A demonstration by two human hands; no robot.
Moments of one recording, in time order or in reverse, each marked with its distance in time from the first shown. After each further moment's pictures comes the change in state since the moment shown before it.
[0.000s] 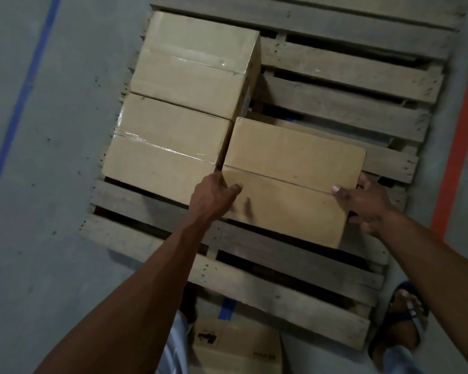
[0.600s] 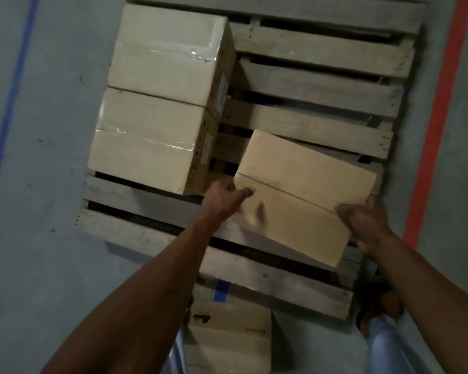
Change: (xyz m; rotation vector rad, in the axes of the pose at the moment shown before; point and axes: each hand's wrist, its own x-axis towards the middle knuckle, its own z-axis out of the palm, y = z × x) left_hand -0.030 0.012 0.069 -0.144 -0.176 -0.050; right_hand -0.046 0.081 -0.068 0.045 0.177 0.055
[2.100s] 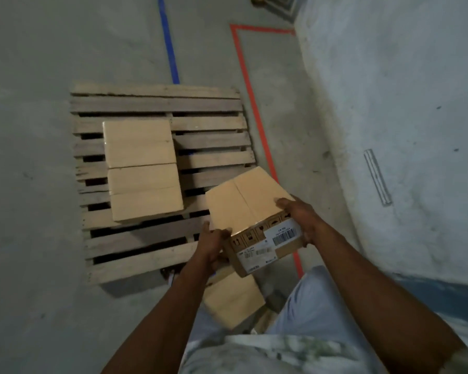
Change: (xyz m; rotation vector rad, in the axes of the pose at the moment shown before) left_hand -0.373 0.007 -0.260 -0.443 -0.497 -0.147; right_hand -0.571 -0.199 0.082 0.047 0.247 0.091
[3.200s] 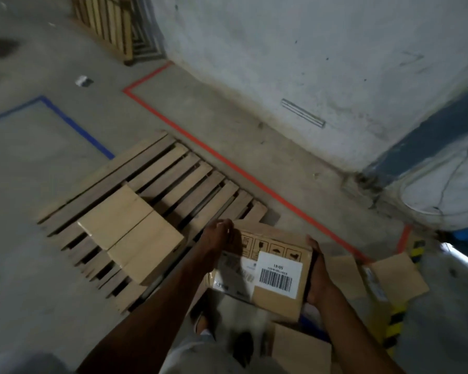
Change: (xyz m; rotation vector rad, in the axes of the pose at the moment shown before) left_hand -0.155 0.007 -0.033 0.842 -0.541 0.306; right_hand -0.270 0.223 0.106 1.212 0.179 0.205
